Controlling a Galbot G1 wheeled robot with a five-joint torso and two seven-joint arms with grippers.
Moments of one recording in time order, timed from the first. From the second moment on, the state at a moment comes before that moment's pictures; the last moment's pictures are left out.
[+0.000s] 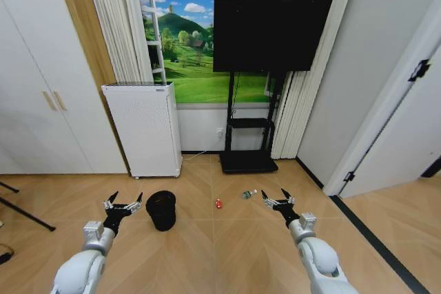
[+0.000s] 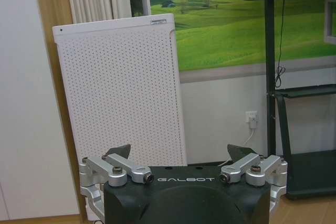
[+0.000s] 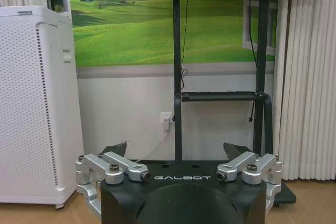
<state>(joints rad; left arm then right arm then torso) 1.48 -1.25 -0.82 -1.98 -0.28 0.19 0.12 -1.33 1.34 0.68 1.81 0.26 -0.13 -0.20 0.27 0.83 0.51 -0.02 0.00</state>
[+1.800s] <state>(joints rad) 1.49 -1.29 -0.81 -1.99 -0.25 0.22 0.10 -1.34 1.35 0.66 1.80 0.24 -0.13 -0.18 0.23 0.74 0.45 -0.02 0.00</state>
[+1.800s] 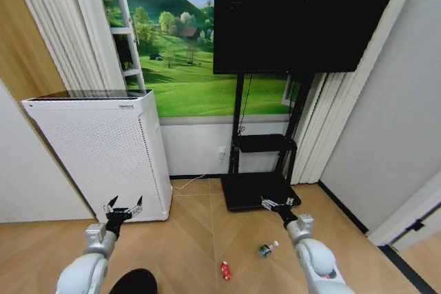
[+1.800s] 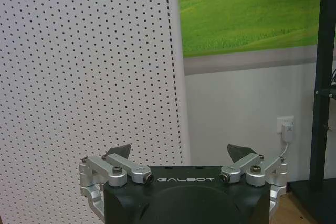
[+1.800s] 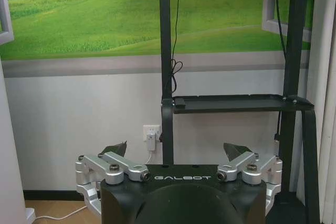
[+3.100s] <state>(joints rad) 1.49 -1.29 -0.82 -1.98 -0.25 0.22 0.11 -1.35 1.35 0.67 1.82 0.25 -0.14 -0.18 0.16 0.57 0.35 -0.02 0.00</state>
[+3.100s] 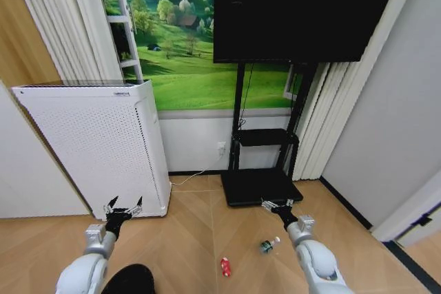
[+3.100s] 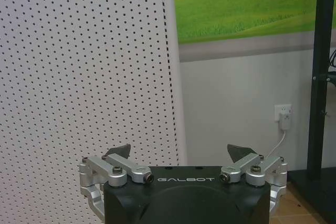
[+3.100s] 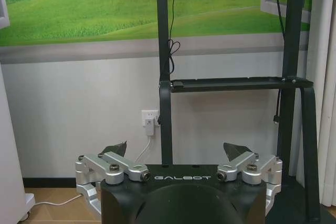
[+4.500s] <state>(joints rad) 1.49 -1.31 -0.82 -1.98 -0.24 0.21 0.12 -1.36 1.36 0.67 1.81 0.25 -0.12 -0.19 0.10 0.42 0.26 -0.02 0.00</state>
